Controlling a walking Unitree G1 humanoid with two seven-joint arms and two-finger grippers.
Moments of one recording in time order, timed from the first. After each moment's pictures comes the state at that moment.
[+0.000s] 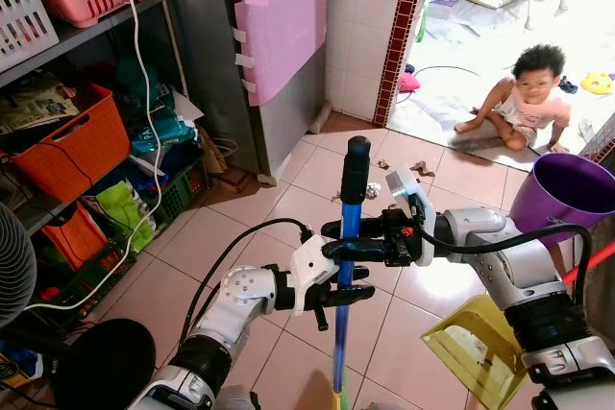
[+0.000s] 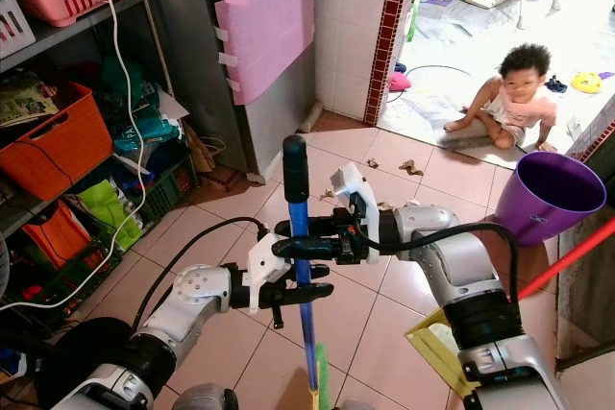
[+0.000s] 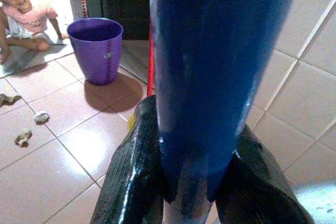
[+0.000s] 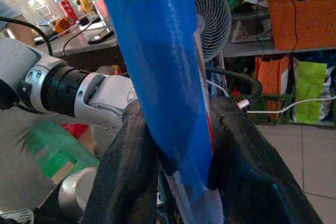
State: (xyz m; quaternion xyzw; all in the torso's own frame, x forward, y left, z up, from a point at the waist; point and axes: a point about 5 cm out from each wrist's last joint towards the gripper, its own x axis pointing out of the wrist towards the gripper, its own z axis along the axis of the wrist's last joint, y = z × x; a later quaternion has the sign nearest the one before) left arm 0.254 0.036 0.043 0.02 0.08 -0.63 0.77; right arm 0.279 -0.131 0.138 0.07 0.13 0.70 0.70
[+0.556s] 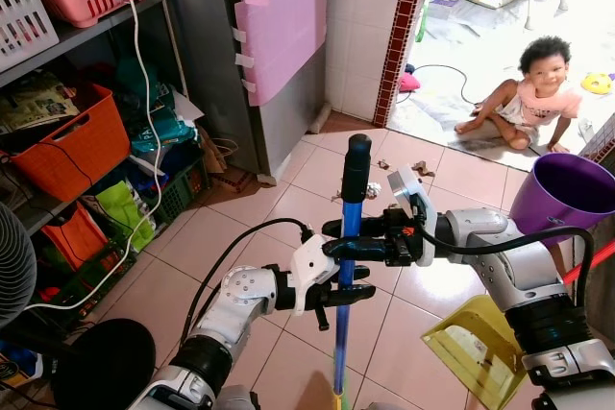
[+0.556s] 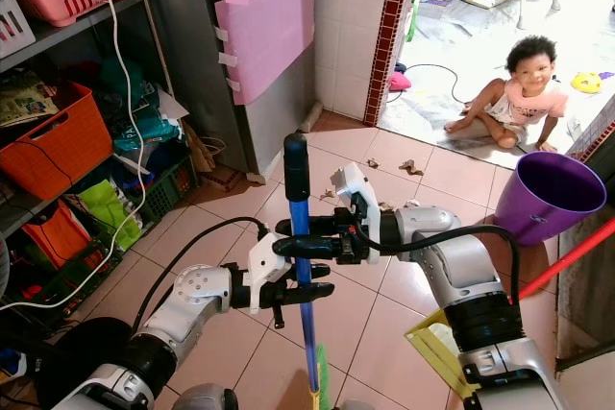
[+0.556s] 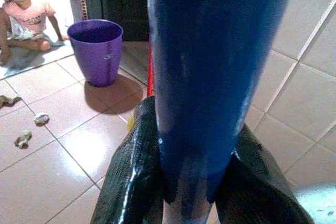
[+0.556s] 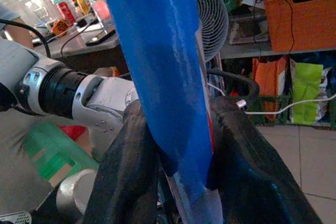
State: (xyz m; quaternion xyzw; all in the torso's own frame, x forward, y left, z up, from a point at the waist) left arm 0.254 0.036 0.043 0.02 0.08 -0.63 0.77; right arm 0.279 -0.132 0.138 0.07 0.13 0.69 0.71
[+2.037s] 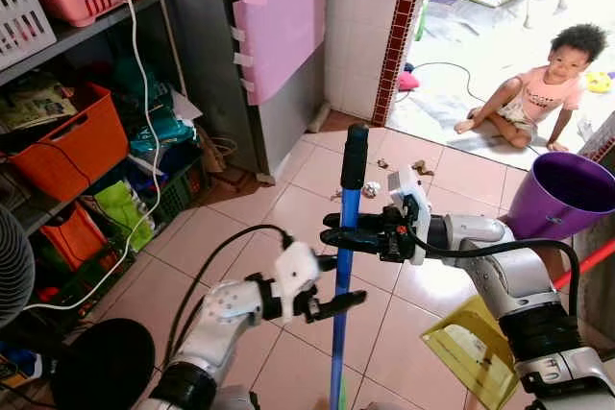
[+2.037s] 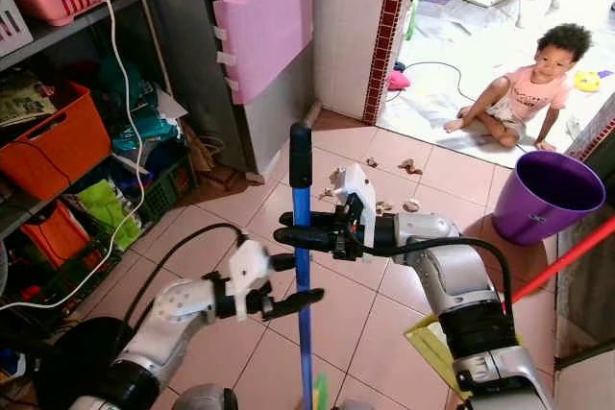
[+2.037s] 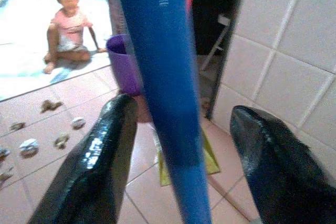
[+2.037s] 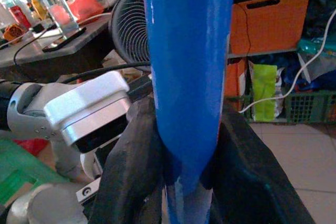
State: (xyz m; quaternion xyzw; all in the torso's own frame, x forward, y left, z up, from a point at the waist) left arm 0.242 0.056 0.045 0.02 0.04 -0.58 0.82; right arm 0.284 -0.132 0.129 0.06 0.11 0.64 0.76
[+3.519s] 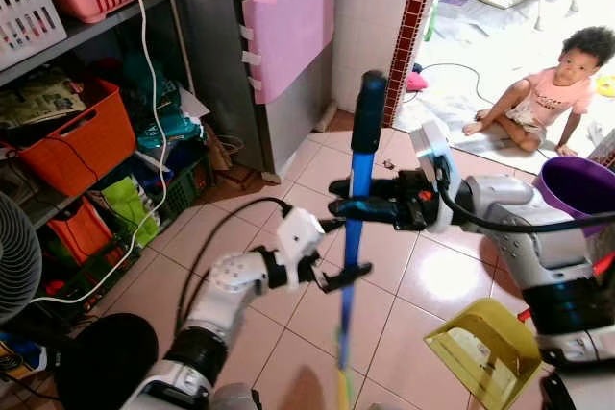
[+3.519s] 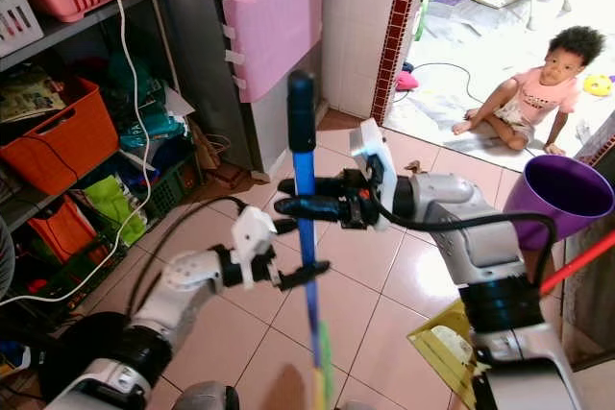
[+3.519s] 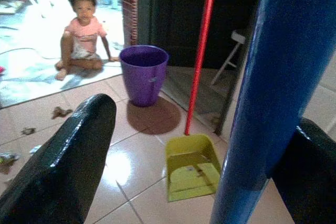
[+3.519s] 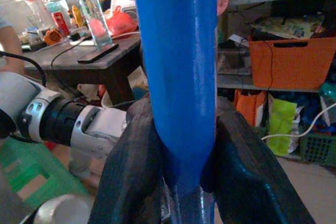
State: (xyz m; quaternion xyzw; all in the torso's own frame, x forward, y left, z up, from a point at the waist) left arm 0.272 0.046 0.061 0.00 0.04 -0.57 0.82; right arm 0.286 -0.133 0.186 0.05 0.06 0.69 0.72
